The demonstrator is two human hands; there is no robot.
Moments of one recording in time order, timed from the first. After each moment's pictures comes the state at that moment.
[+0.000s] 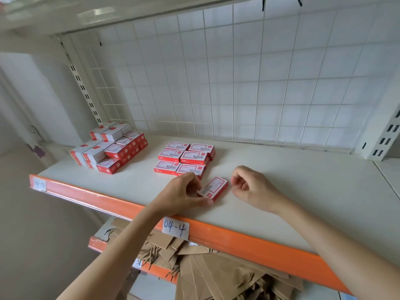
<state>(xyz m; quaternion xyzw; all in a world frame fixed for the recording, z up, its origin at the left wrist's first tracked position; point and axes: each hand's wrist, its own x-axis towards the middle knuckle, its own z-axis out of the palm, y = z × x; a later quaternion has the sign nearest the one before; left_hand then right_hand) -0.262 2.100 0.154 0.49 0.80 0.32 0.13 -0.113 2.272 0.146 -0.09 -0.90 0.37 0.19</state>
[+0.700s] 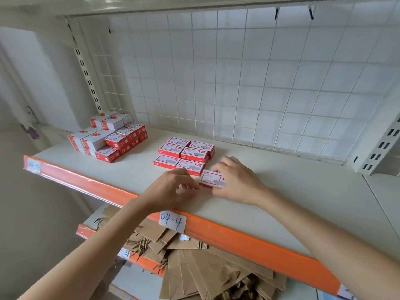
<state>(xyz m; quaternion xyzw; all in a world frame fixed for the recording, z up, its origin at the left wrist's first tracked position) -0.268 2.079 0.158 0.61 0.75 0.25 0.00 -0.140 2.247 0.179 -0.10 -0.98 0.12 0.11</state>
